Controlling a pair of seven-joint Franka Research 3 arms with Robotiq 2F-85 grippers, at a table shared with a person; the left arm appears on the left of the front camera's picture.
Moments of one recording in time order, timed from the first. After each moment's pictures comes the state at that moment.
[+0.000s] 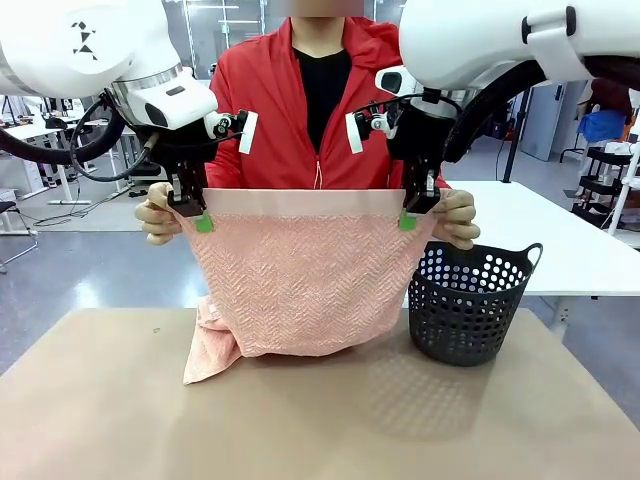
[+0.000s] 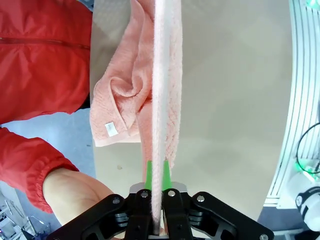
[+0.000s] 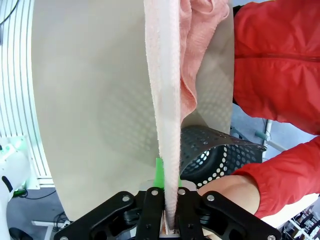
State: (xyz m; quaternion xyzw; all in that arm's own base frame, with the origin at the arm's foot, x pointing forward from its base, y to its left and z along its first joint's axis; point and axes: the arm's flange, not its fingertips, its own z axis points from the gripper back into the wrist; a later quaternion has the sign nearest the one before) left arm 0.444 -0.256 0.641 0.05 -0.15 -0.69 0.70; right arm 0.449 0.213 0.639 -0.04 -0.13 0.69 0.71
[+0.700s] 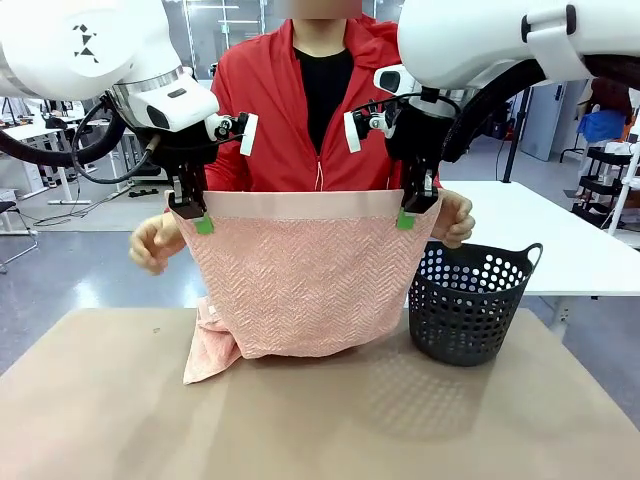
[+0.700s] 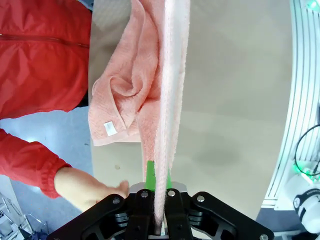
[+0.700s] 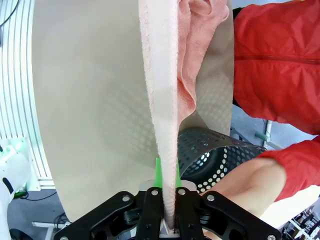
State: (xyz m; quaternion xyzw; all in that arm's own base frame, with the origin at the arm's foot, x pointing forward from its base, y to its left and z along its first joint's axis) left arm 0.443 -0.257 0.638 0.05 -0.15 -0.69 0.71; right arm 0.448 0.216 0.639 -0.04 -0.13 0.69 0.71
